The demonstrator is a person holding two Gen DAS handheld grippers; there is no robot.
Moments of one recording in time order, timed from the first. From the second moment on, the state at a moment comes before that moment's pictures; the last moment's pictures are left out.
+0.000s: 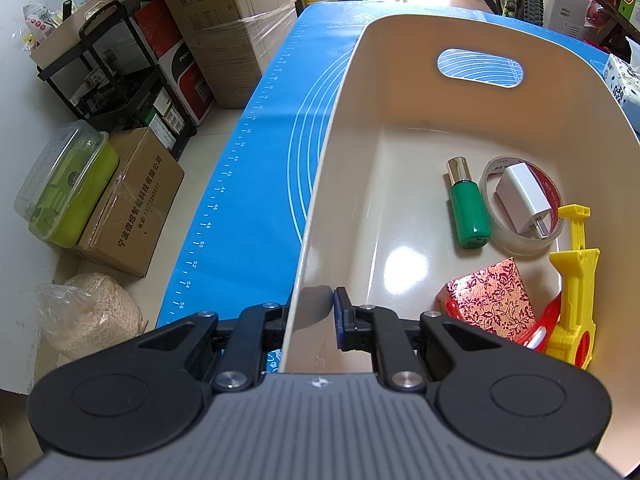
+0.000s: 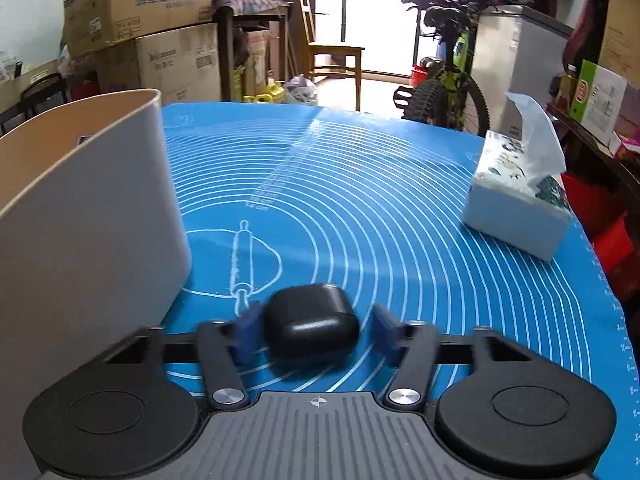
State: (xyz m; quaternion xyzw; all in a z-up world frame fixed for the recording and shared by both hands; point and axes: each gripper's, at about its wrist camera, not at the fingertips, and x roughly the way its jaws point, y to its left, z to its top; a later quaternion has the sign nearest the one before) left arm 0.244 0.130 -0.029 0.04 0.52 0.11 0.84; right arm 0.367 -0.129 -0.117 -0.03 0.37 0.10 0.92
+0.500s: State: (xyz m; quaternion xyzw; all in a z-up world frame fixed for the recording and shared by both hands) left arm 0.244 0.131 -0.029 0.04 0.52 0.11 0.84; right arm 0.346 -0.141 -0.072 -0.01 0.35 0.09 0.93
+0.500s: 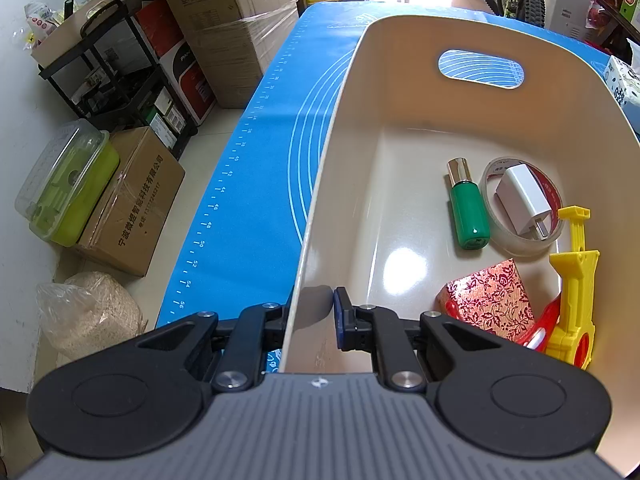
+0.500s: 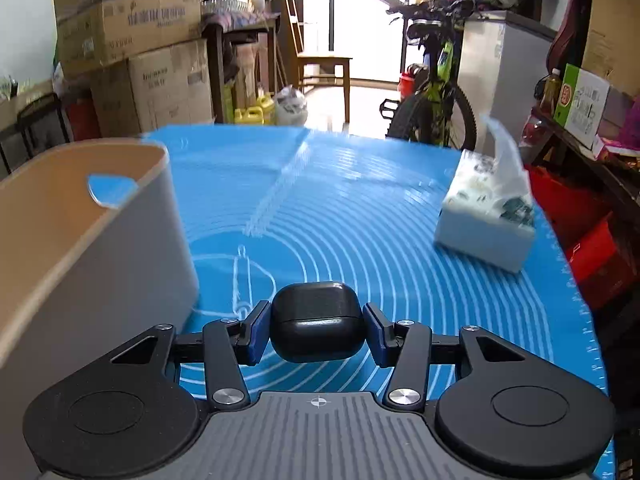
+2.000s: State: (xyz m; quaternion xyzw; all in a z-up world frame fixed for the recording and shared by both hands) left arm 0.244 0.130 -0.027 0.04 0.52 0.12 0.84; right arm 0.260 -0.014 -0.010 -0.05 0.36 0.25 0.90
